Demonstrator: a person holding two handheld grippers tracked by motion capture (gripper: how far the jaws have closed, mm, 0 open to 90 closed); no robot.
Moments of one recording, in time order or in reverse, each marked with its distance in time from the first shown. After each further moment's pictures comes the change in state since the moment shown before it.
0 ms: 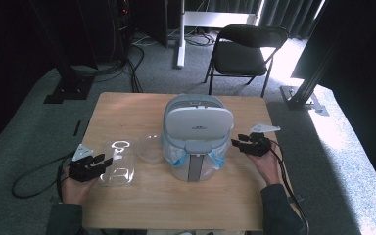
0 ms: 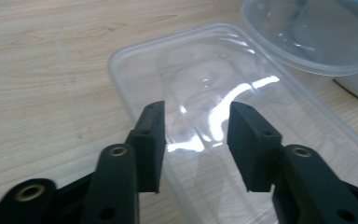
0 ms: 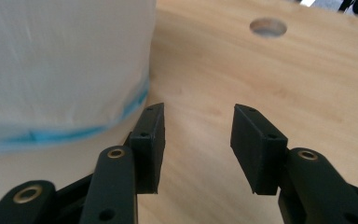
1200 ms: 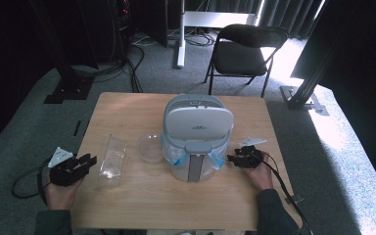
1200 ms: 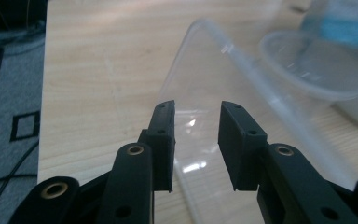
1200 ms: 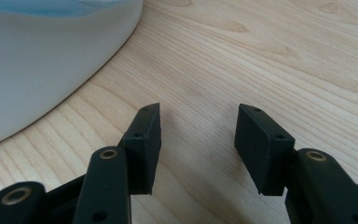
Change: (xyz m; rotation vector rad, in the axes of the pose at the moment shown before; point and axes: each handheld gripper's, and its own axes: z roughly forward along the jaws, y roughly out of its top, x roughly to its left) left arm 0.015 -0.007 -0.046 -0.129 0.031 -0.066; right arm 0.011 -0.043 0.032 0.156 -0.033 -0.042
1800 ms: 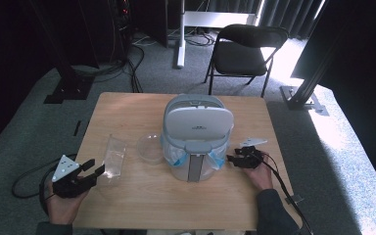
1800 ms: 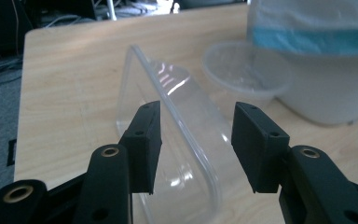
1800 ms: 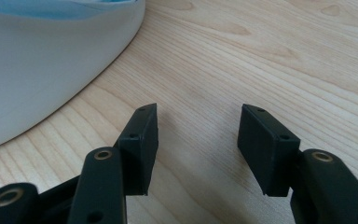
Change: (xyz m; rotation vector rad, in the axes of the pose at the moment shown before) left arm -0.049 0.000 -0.023 -0.004 -0.025 0.108; right arm -0.001 -0.002 0.001 -0.020 0.012 0.006
